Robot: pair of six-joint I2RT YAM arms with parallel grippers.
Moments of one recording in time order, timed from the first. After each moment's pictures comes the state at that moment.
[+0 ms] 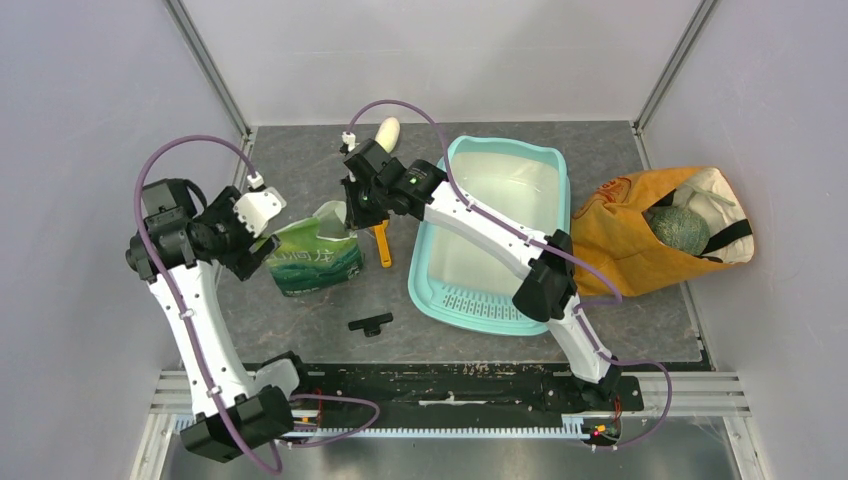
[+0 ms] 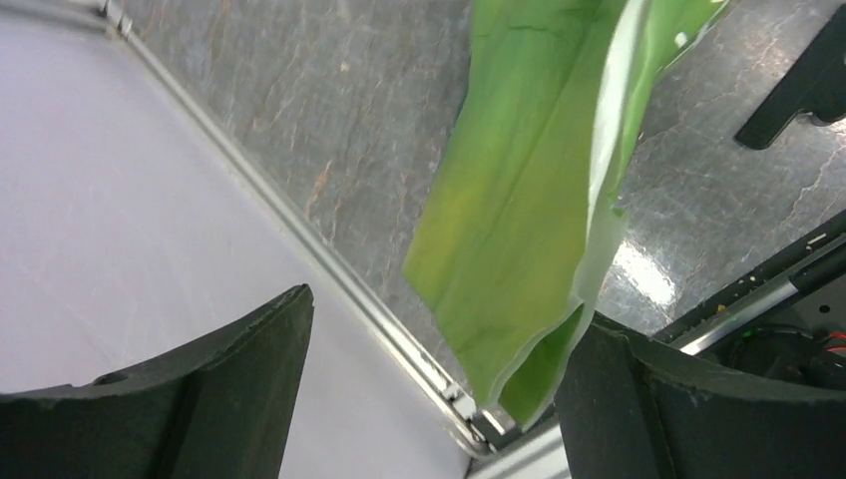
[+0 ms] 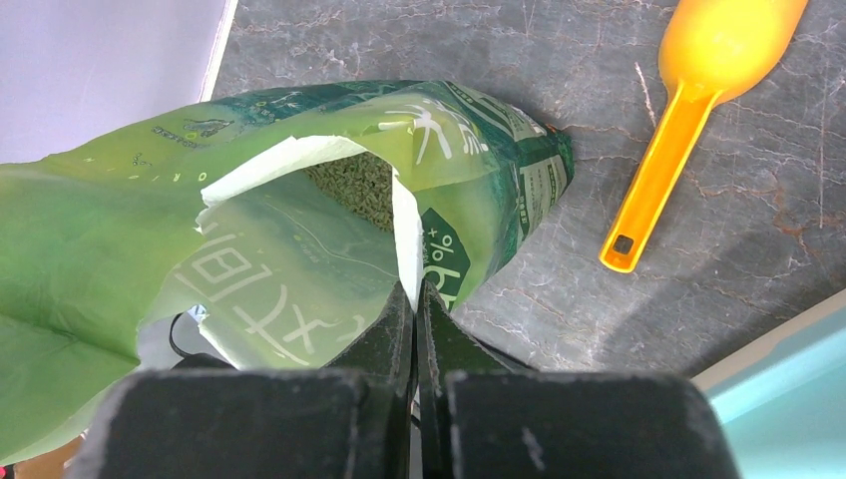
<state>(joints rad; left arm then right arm) 0.42 1.05 1.42 -1.34 0.47 1.19 0.97 2.23 2.35 -0.87 -0.07 0.60</state>
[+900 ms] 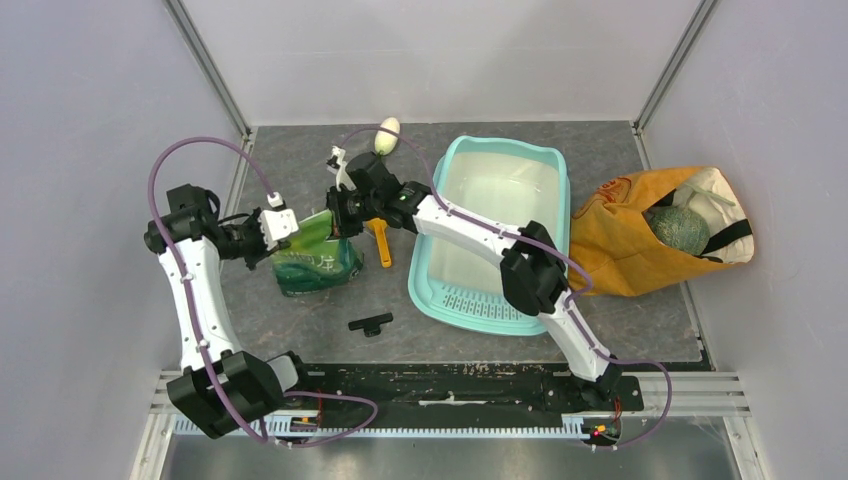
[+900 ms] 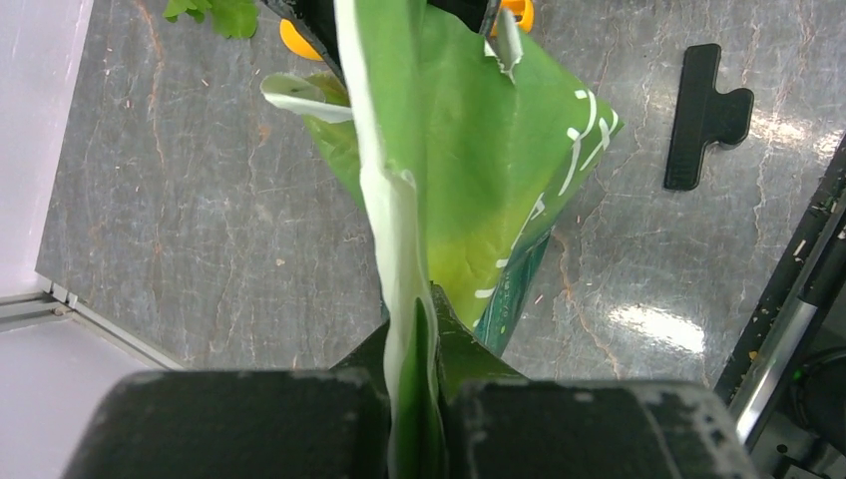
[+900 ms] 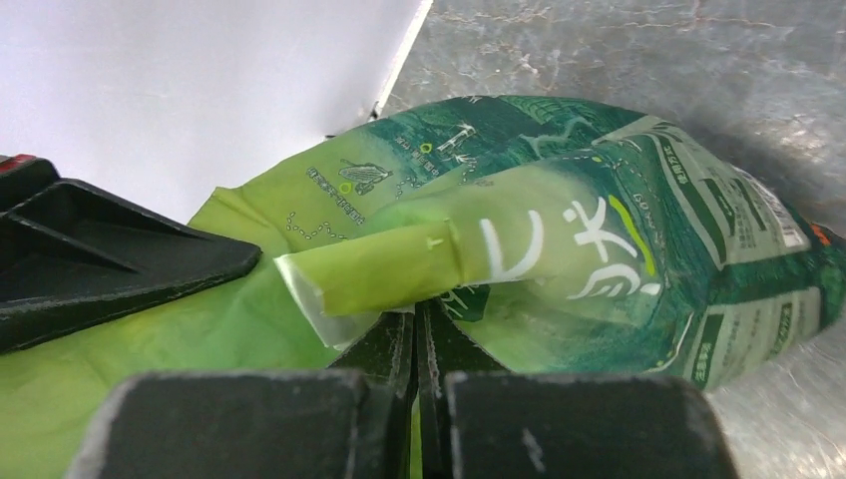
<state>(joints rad) 0.44 1.17 1.26 -1.40 0.85 1.67 0.95 2.31 2.16 -0.39 -0.46 0.74</state>
